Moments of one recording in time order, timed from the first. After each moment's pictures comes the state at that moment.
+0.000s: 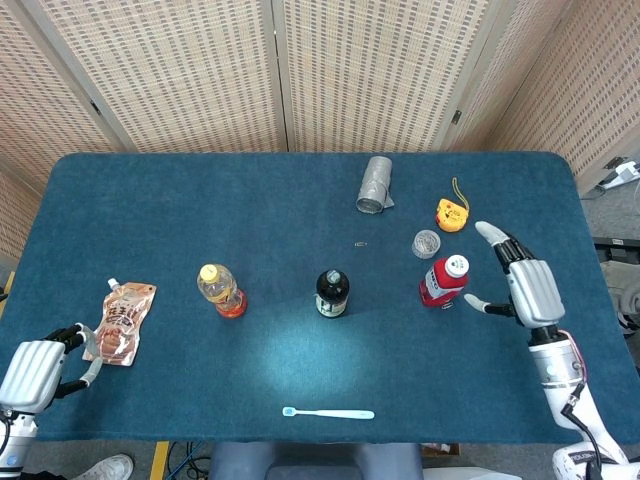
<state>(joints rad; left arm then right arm) -0.12 -1.12 -0.01 -1.62 1.55 1.46 -0.02 0.37 -1.24 0.15 -1.58 -1.39 1.36 0.17</state>
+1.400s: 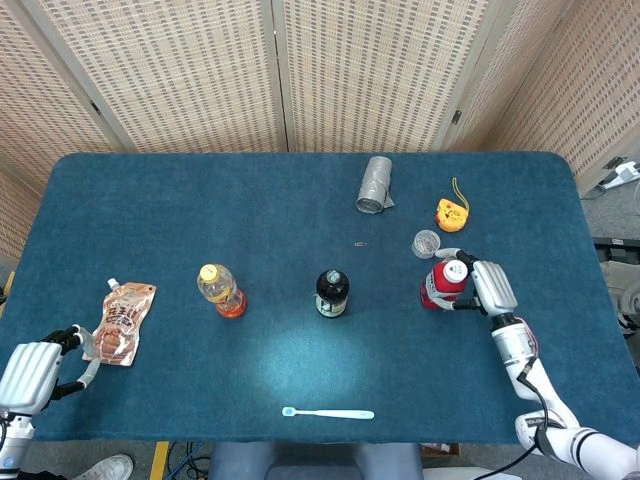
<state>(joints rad) -0.12 -1.12 0.00 -1.62 1.54 1.45 -0.04 0.46 -1.56 0.15 -1.08 -1.41 1.15 0.54</state>
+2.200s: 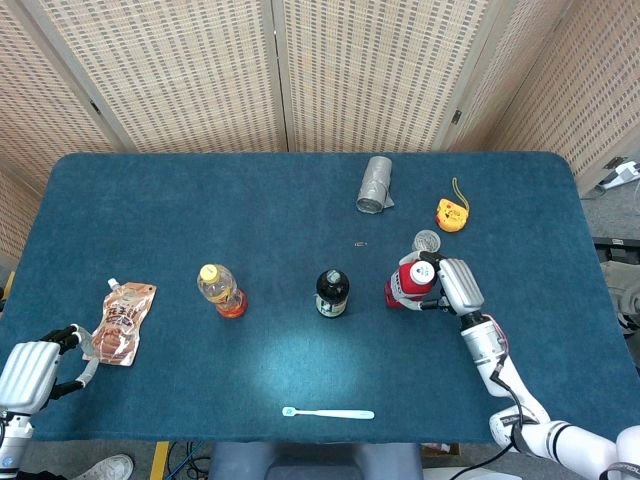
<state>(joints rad) -0.11 -1.11 -0.01 -1.62 1.54 1.45 -0.04 0.52 -1.62 0.17 -1.15 -1.46 1.19 0.52</state>
